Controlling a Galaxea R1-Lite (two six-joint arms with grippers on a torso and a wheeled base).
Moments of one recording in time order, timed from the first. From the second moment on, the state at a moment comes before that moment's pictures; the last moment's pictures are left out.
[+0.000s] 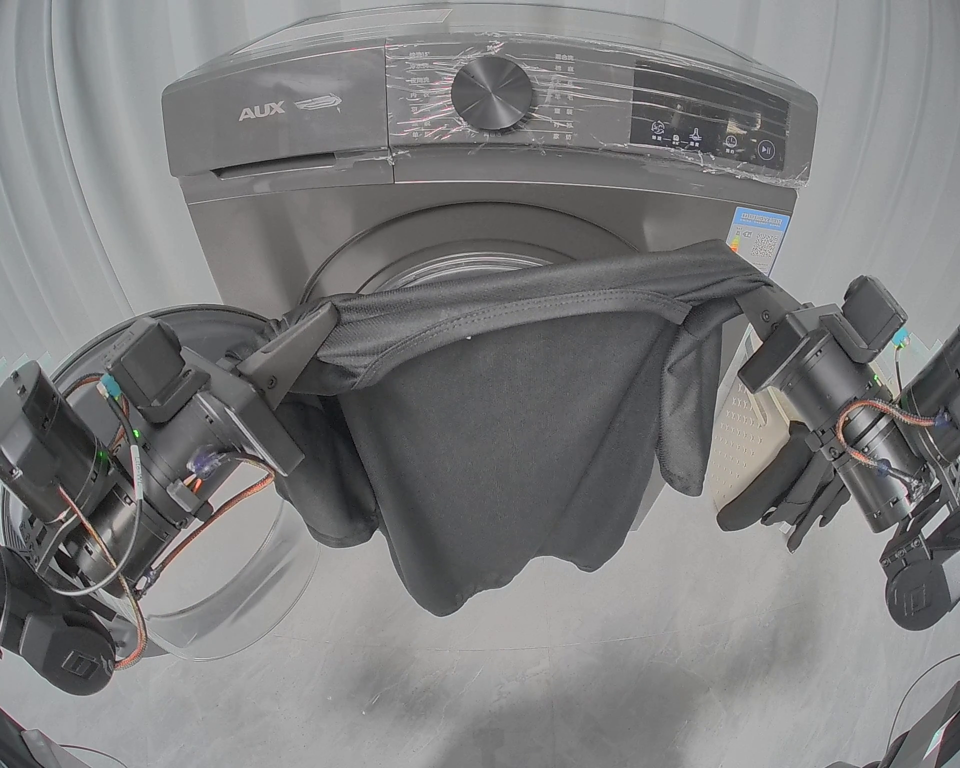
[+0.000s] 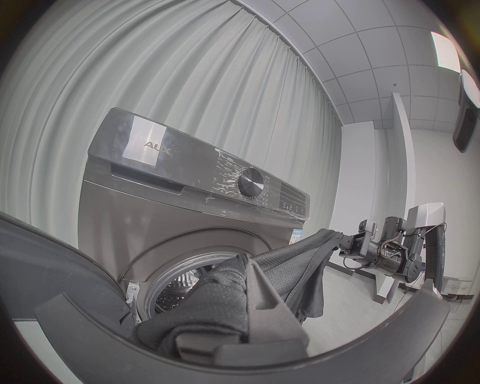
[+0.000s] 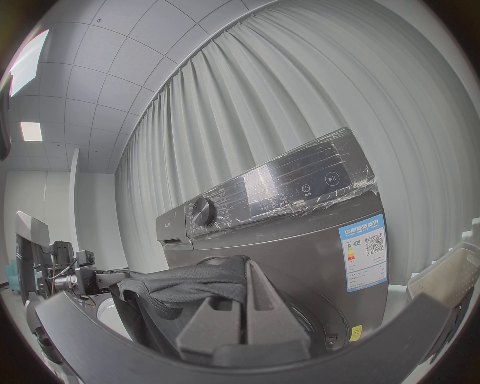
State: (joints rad) left arm -0.52 1.54 -0.46 -1.44 -0.11 -0.12; right arm 0.57 1.63 -0.58 -1.53 -0.02 0.11
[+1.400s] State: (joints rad) left arm -0.61 1.79 -0.76 -1.38 -0.01 -0.11; right arm 0.69 1.83 -0.07 -1.54 0.04 0.13
